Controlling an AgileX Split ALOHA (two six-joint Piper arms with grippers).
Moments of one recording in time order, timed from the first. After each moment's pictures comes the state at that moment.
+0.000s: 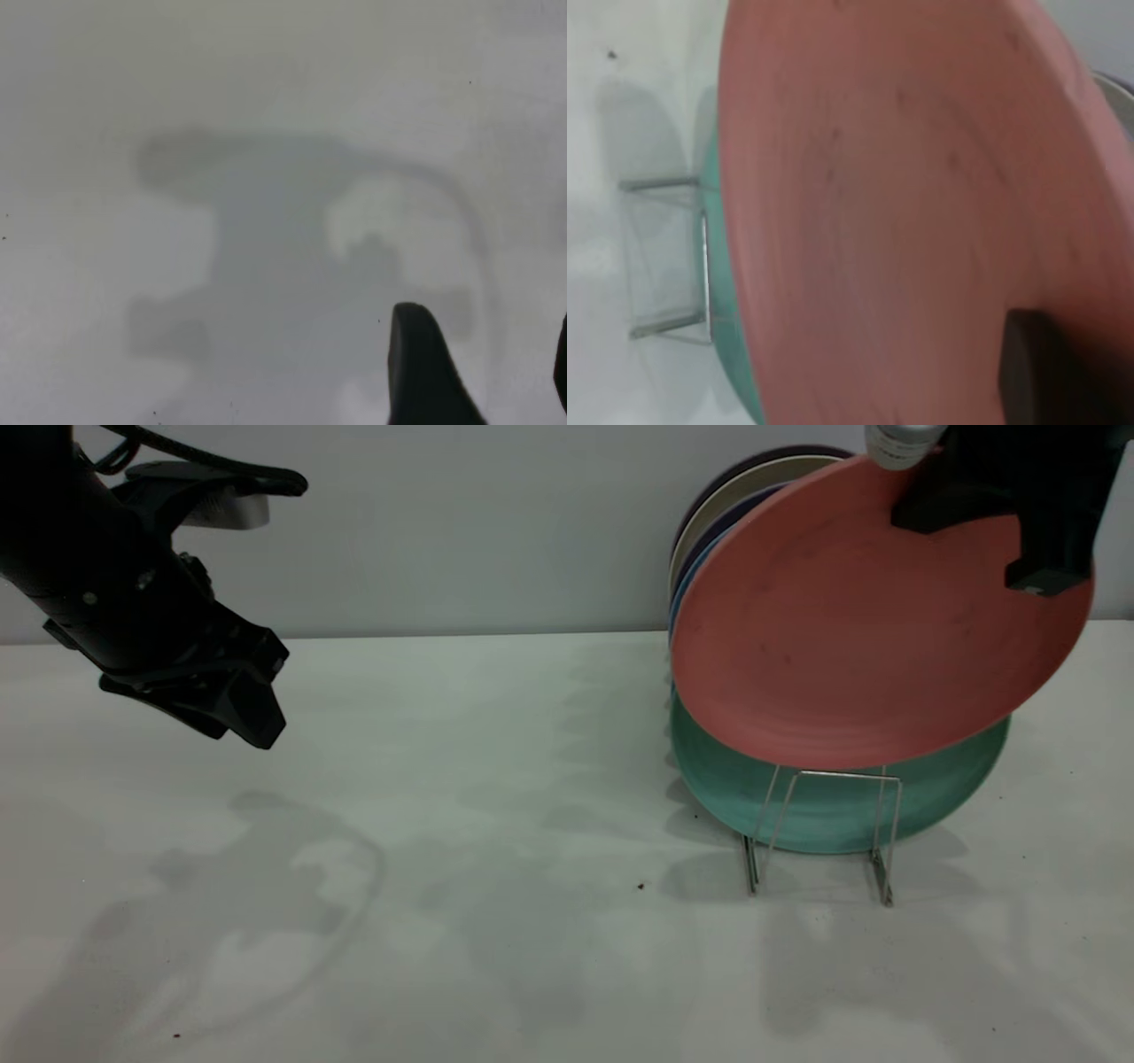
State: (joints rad) left arm -0.16 1.89 -1.07 -0.29 0.35 0.42; right arm 0.39 1.51 -0.91 -0.07 0.20 -1.05
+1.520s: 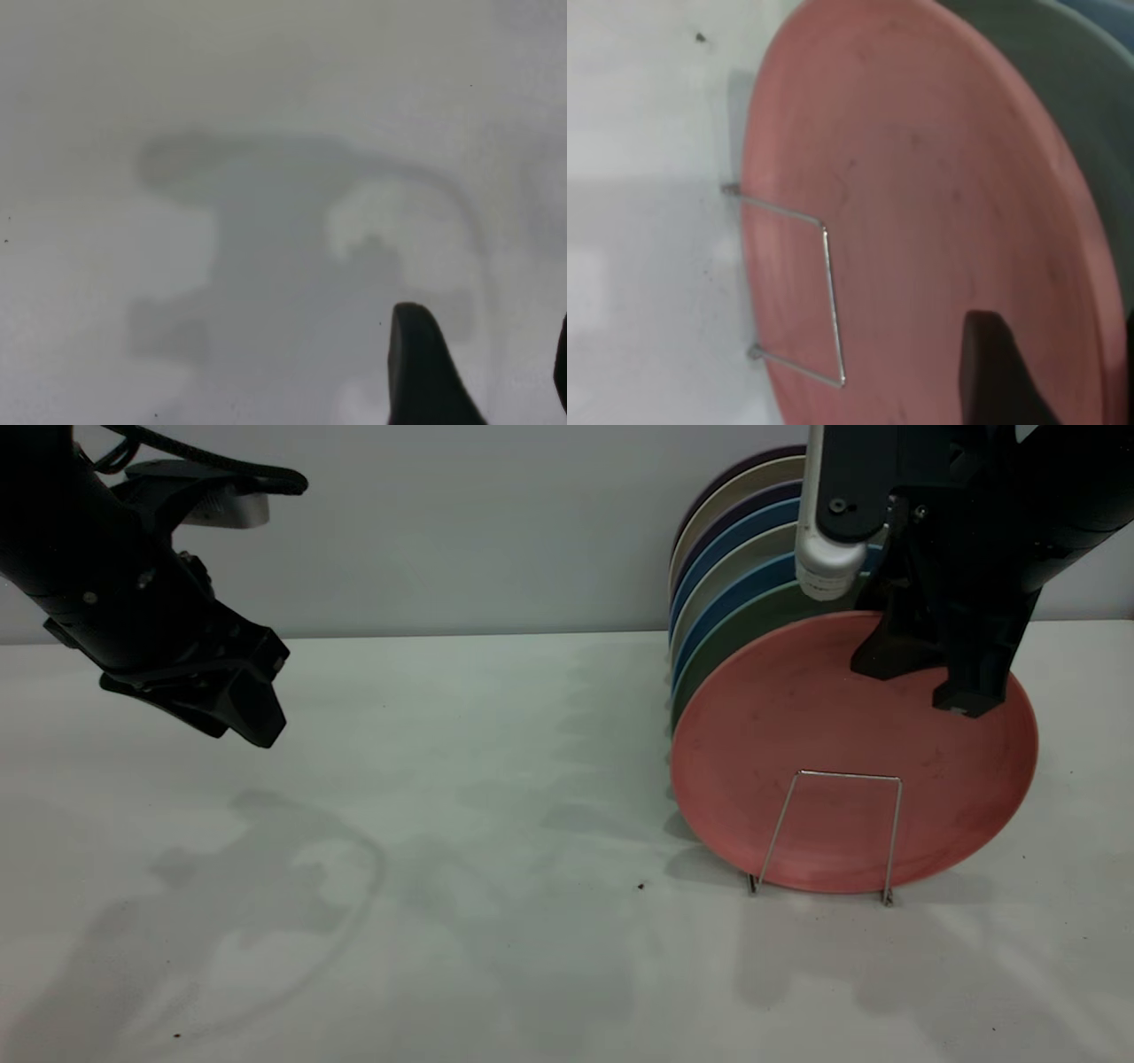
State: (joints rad) left arm -0.16 1.89 -1.07 -0.30 0.35 0.43; right arm 0.39 1.68 -0.92 -0.02 0.17 -0.97
